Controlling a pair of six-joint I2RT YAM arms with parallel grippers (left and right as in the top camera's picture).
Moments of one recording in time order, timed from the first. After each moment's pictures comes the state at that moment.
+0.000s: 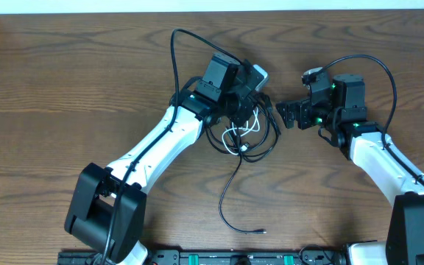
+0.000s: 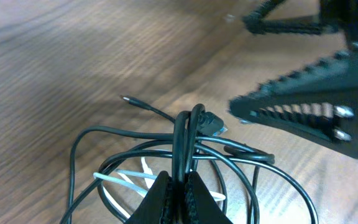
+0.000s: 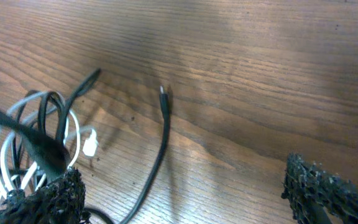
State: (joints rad) left arm -0.54 1.76 1.29 -0.38 0.34 0.14; right arm 0.12 1.57 0.84 -0.04 -0.38 -0.01
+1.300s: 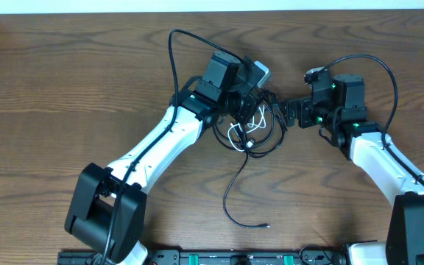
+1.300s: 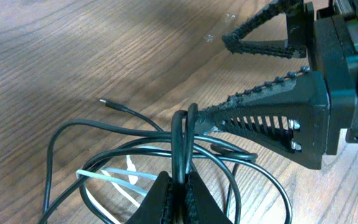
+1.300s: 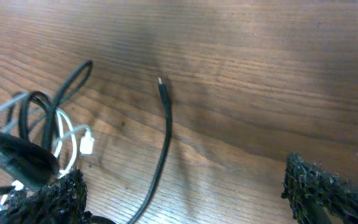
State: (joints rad) left arm -0.54 1.76 1.29 -0.34 0.41 0.06; right arm 0.12 1.57 0.84 -0.03 -0.34 0.03
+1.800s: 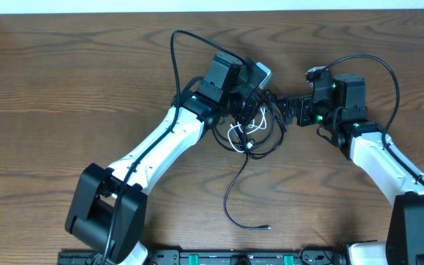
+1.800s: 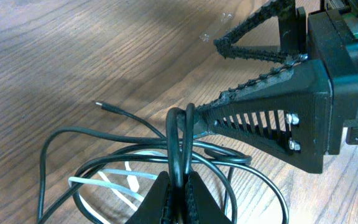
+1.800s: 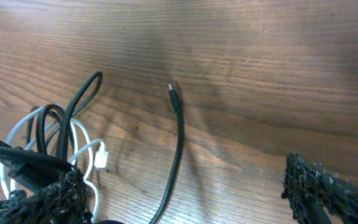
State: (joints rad) left arm -0.55 1.76 1.29 -0.34 0.41 0.06; right arm 0.12 1.57 0.84 -0.02 -0.38 0.12
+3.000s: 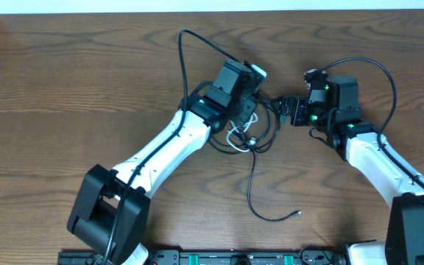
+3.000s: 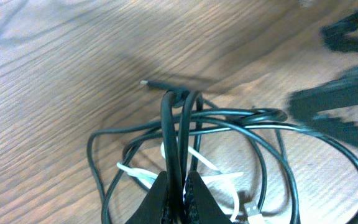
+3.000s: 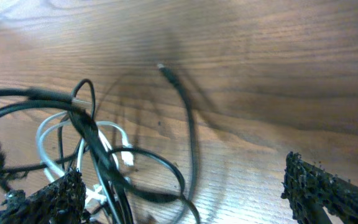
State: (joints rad) left arm -0.59 1.76 1.29 -0.41 0.04 0.06; right arm 0.15 1.57 0.84 -0.03 -0.40 0.30
